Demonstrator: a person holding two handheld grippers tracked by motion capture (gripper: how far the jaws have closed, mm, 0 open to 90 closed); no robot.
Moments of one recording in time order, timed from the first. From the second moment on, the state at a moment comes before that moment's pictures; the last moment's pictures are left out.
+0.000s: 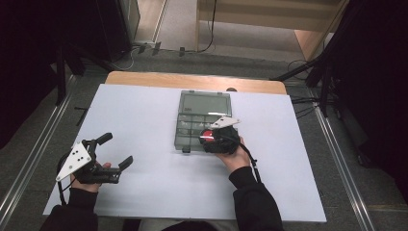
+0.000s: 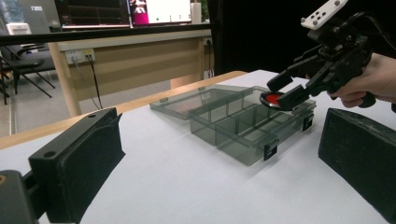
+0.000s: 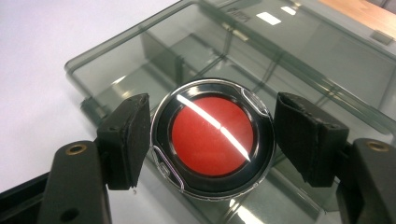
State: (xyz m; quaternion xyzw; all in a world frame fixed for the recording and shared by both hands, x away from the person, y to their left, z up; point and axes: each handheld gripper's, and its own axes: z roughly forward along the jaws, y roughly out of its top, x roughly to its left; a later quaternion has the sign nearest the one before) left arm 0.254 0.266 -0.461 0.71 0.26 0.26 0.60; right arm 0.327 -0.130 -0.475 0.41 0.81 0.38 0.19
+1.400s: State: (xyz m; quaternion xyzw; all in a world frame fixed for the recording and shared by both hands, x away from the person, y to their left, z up) left arm 0.253 0.264 -0.462 0.72 0.25 0.26 0.60; right arm 0.266 -0.185 -0.459 0.43 0.73 0.46 0.26
